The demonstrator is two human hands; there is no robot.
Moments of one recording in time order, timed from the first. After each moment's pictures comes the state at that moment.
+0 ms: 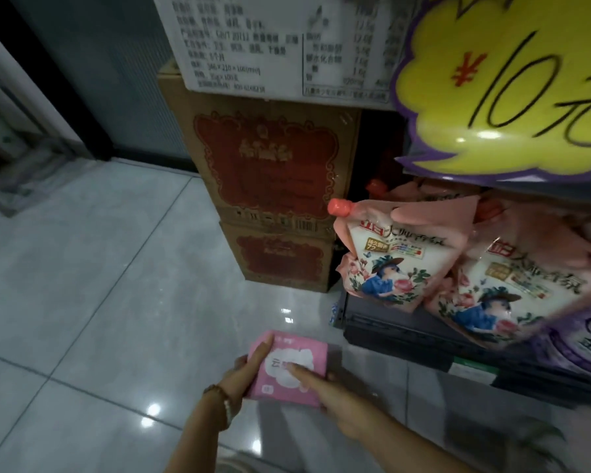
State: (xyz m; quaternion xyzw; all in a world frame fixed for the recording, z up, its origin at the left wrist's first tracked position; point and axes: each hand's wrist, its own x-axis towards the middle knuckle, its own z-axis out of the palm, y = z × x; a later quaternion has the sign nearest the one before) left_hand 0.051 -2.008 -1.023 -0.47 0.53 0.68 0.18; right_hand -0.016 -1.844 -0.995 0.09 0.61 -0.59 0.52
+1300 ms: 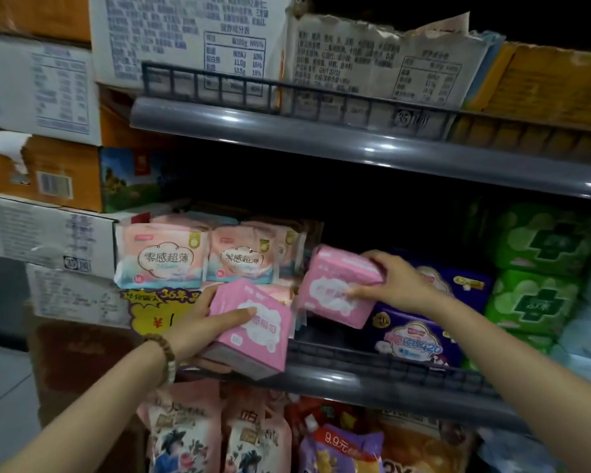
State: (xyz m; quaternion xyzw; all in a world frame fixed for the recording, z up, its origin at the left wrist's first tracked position) left_hand -0.098 -1.769 -0.591 -0.13 0.75 0.65 -0.07; right_hand -0.229 -1.503 -0.521 -0.28 0.91 -0.31 -0.05
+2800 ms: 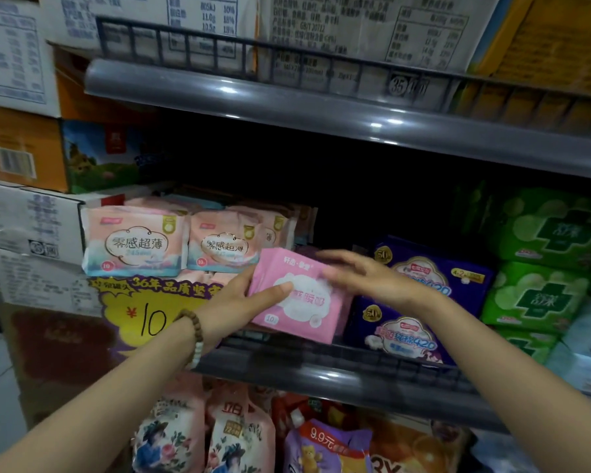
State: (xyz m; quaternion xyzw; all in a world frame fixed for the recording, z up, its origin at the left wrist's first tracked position) left_hand -0.141 -1.715 -0.583 0.02 0.76 0.64 -0.08; right_hand -0.255 -1.510 -0.541 -0.35 0.82 -0.43 0.15
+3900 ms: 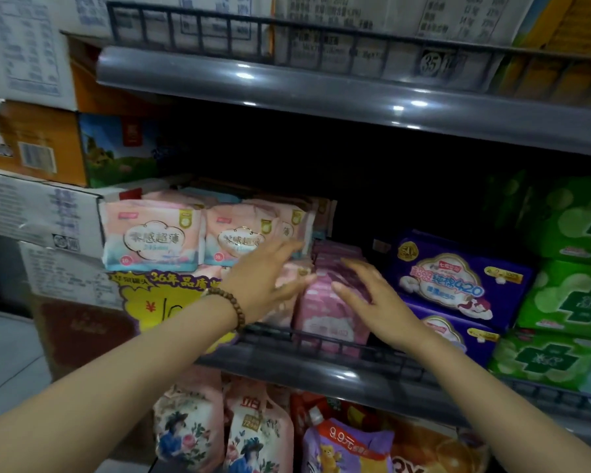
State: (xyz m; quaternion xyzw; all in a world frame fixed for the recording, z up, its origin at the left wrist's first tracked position) left_hand -0.175 -1.731 -0.577 0.09 0.95 0.15 -0.25; right_hand -0.255 -1.522 -0.598 -0.35 0.87 -0.34 -0.07
